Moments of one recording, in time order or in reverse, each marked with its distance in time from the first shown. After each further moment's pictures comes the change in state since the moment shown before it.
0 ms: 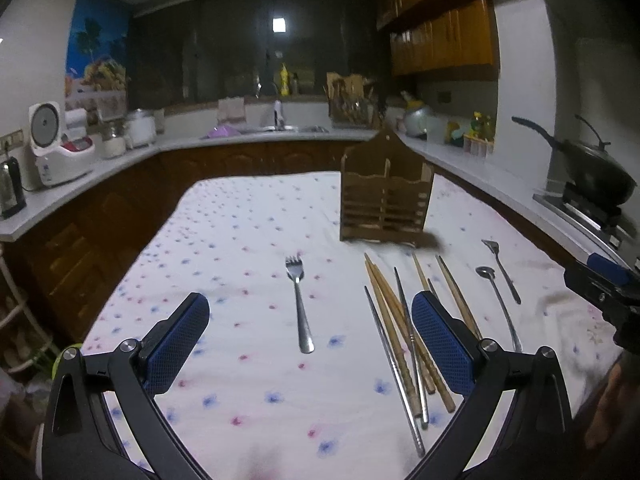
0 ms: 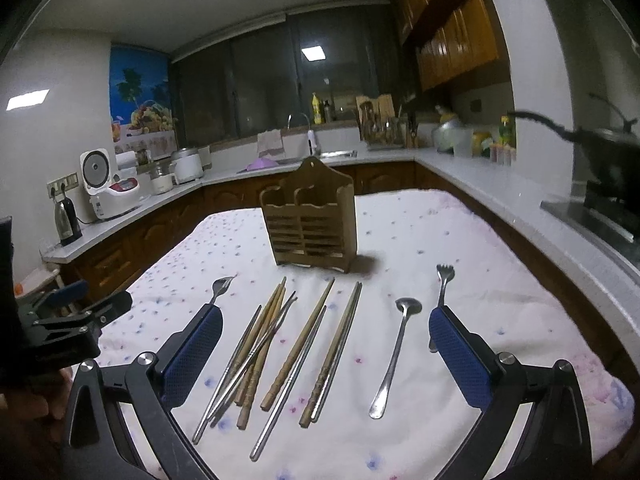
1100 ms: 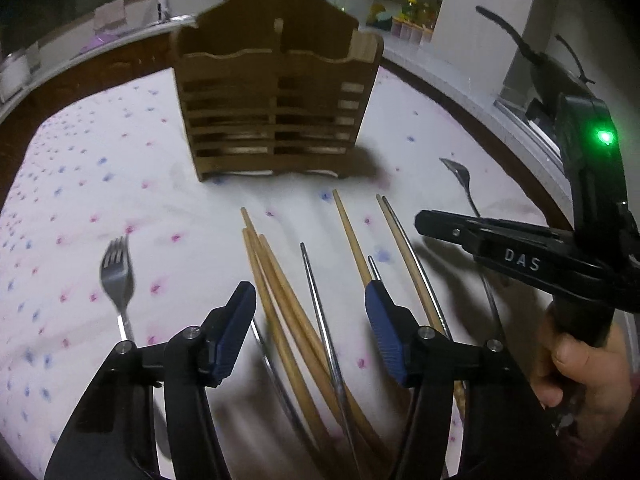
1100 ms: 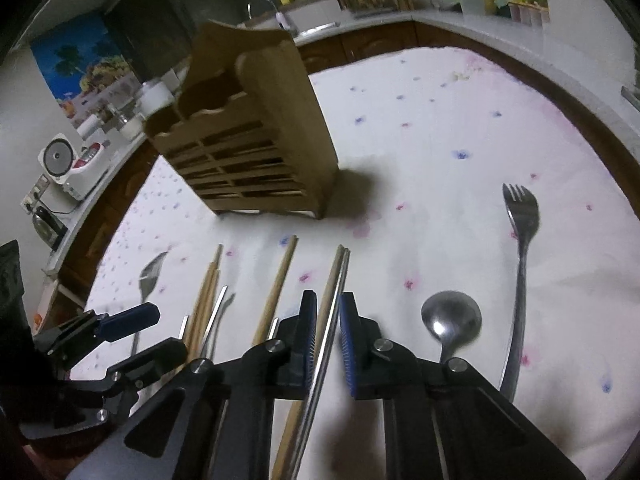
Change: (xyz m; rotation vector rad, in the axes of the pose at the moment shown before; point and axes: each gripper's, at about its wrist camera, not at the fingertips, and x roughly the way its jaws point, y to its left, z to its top) left arm 0.185 -0.076 0.031 0.124 0.463 -0.343; right arm 0.208 -0.069 0.014 0.191 0.489 0.085
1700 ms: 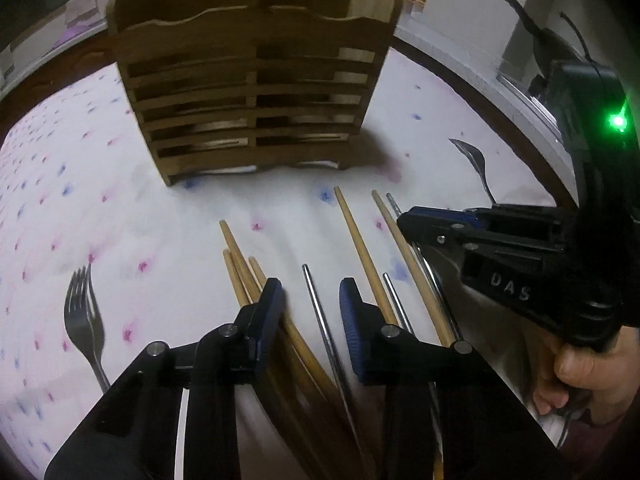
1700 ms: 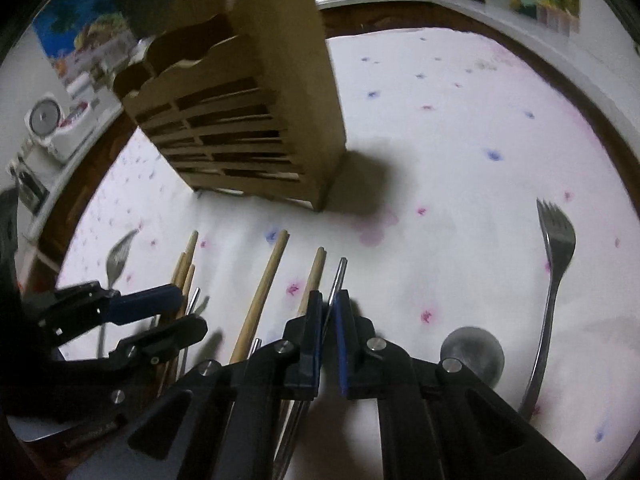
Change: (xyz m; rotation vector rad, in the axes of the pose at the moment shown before) left arm 0.040 0.002 0.023 0.063 0.101 -0.031; right arm 0.034 0.014 0.014 -0.108 0.111 -0.075
